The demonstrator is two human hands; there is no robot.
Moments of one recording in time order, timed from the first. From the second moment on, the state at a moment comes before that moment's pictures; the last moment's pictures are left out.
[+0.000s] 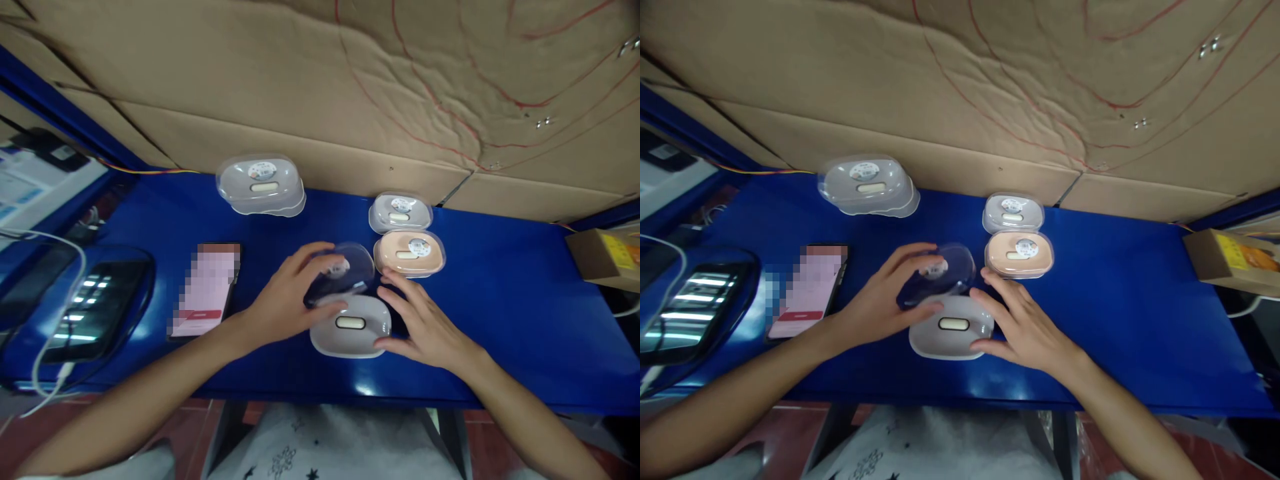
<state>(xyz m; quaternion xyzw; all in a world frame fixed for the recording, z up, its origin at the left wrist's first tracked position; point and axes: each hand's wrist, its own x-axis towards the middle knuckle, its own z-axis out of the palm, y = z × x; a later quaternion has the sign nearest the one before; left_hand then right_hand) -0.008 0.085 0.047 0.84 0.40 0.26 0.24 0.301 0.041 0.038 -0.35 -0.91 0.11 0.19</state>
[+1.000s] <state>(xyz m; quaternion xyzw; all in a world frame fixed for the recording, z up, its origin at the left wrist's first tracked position) 0.000 0.059 0.046 0.97 0.21 0.08 0.13 0.287 0.032 0.033 -0.31 -0.92 0.19 0.14</state>
